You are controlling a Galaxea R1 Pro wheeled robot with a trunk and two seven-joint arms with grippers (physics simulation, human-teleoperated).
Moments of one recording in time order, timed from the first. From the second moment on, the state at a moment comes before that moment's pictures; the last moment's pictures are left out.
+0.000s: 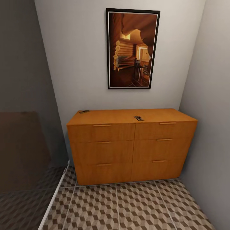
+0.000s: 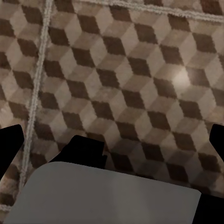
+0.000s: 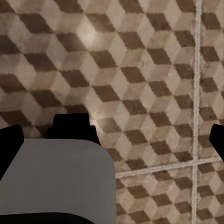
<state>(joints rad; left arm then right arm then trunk) -0.18 -0.09 0.04 0.00 0.16 -0.24 0.19 -0.17 -0.02 0.06 0.03 -0.01 -0.13 -0.17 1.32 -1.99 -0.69</state>
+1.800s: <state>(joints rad) -0.18 -0.10 0.04 0.00 0.16 -0.24 0.19 -0.17 -0.02 0.06 0.03 -0.01 -0.13 -0.17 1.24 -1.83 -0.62</state>
